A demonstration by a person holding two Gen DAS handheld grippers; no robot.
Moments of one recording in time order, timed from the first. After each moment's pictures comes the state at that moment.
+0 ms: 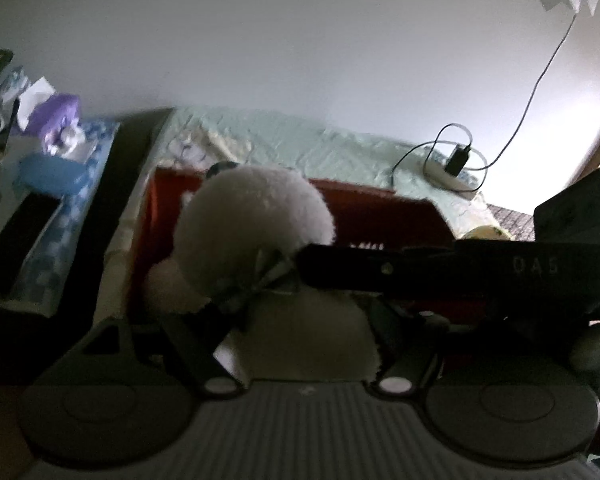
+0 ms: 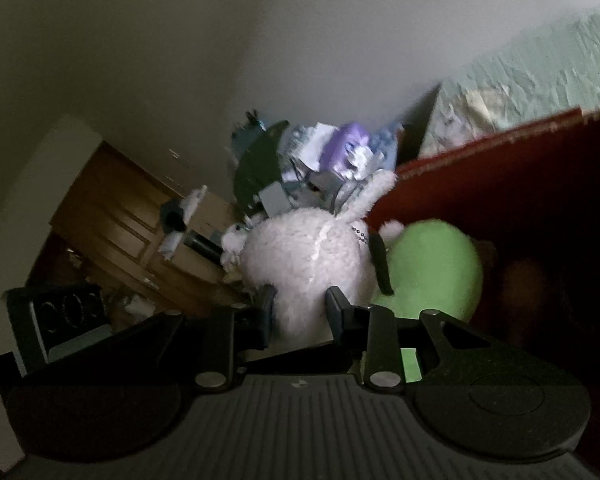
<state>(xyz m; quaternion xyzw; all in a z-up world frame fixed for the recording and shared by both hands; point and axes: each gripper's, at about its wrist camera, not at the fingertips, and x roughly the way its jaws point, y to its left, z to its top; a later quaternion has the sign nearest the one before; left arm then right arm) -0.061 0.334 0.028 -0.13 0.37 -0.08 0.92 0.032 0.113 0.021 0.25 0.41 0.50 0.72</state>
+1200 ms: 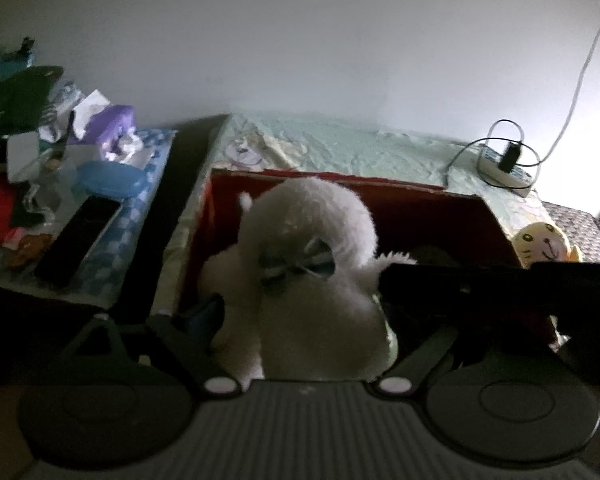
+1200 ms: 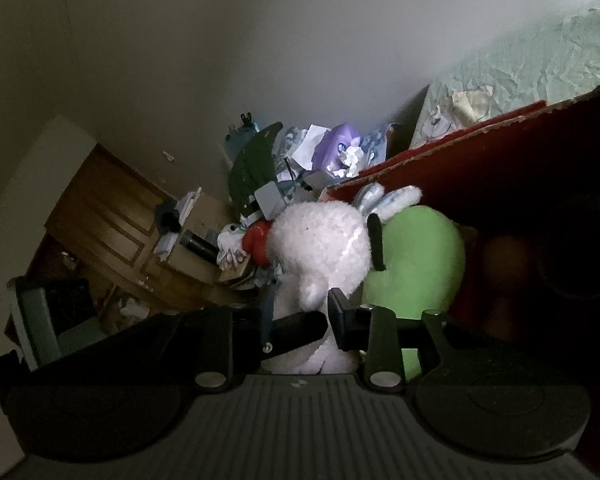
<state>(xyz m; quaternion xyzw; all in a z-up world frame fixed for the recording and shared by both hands) -0.072 0.322 0.040 -0.08 0.38 0.02 0.92 0.017 0.090 0.027 0.26 0.41 0.49 0.73</state>
